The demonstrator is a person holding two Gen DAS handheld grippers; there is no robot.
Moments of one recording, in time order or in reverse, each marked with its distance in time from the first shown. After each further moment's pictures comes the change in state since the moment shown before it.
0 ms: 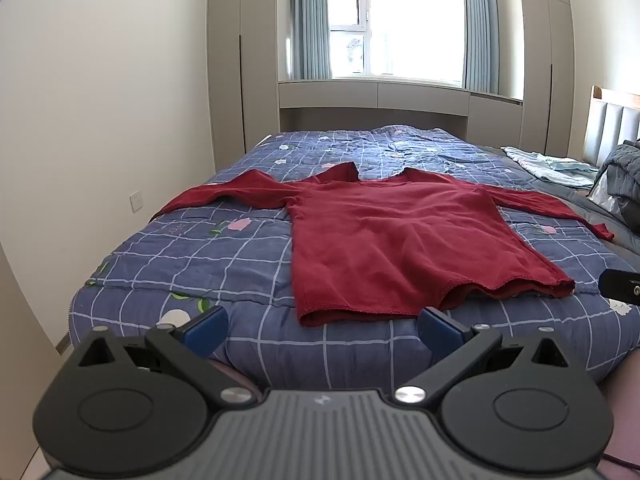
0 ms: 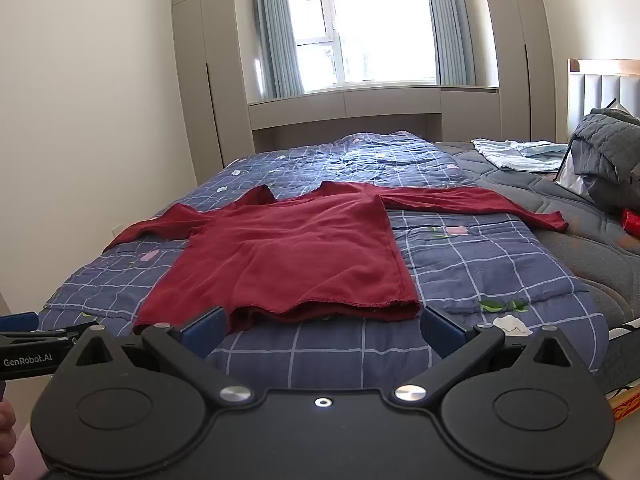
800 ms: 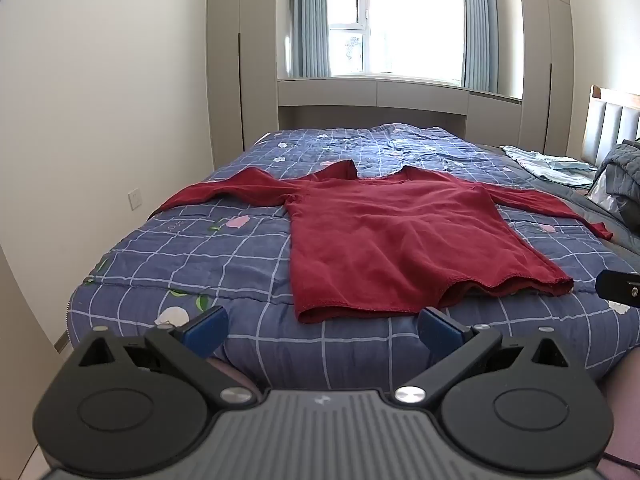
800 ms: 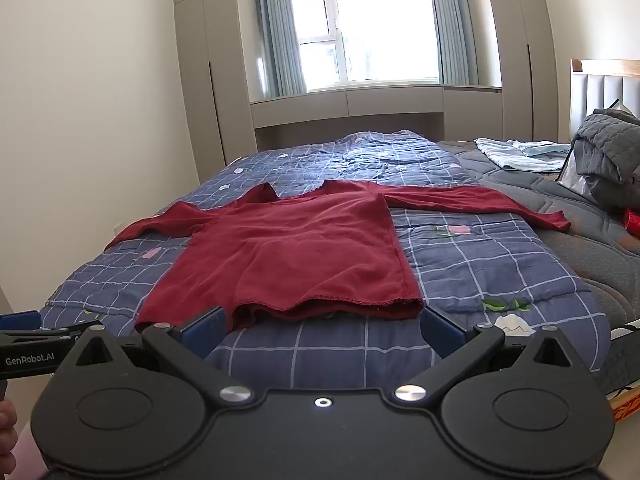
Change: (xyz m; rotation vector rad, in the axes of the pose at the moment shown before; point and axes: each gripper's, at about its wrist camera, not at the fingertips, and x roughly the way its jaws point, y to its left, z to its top) left arm -0.001 -0.002 -0.002 -0.003 0.008 -0.005; right arm 0.000 0.000 -0.001 -0.001 0.001 0.001
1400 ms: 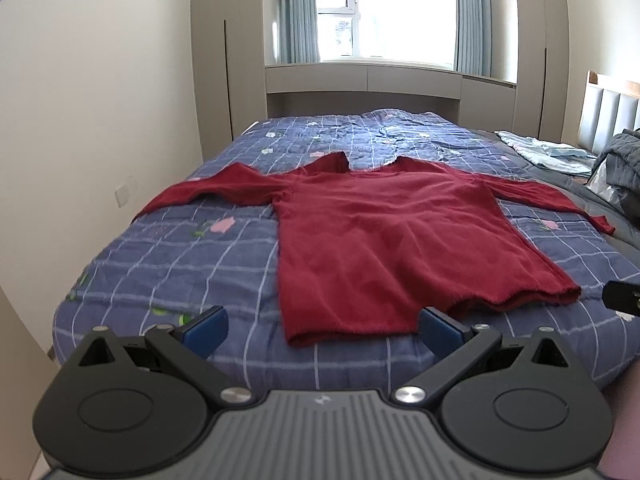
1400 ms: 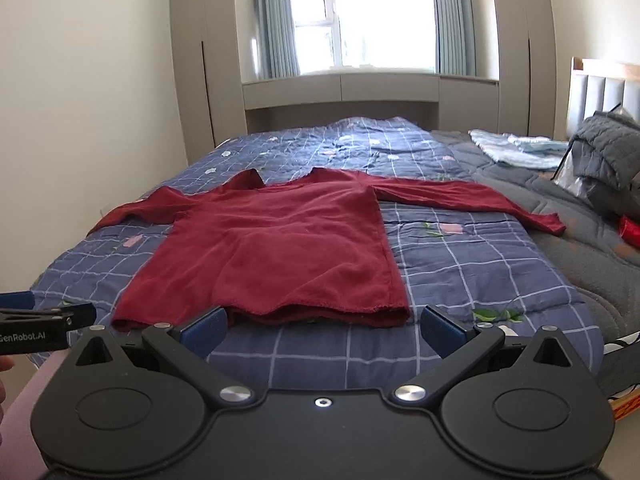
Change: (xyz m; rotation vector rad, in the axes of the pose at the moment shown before) left arm 0.043 -0.006 0.035 0.032 0.053 -0.021; right arm 0.028 -0.001 0.020 -0.020 0.065 -0.032
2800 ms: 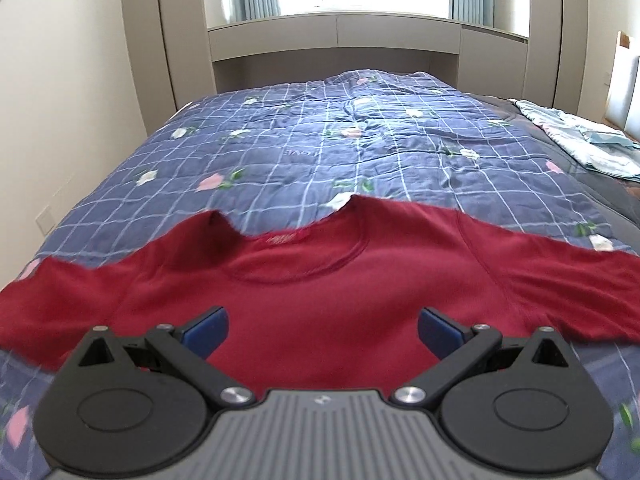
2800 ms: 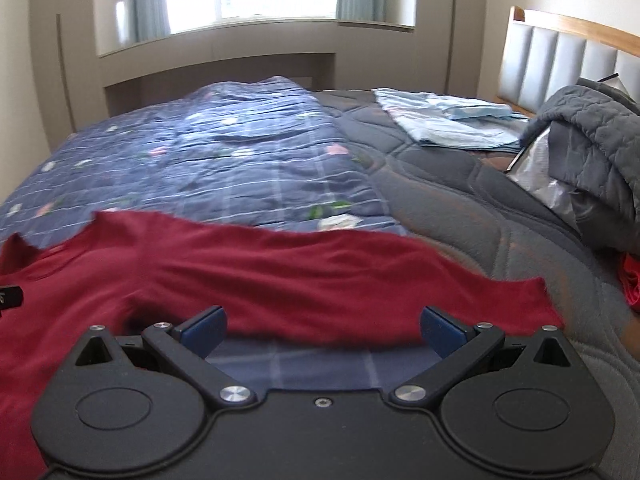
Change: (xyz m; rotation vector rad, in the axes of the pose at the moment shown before) left arm 0.384 -0.158 0.207 0.055 0.145 -0.017; right arm 0.340 -0.196 0.174 0.091 0.141 -0.328
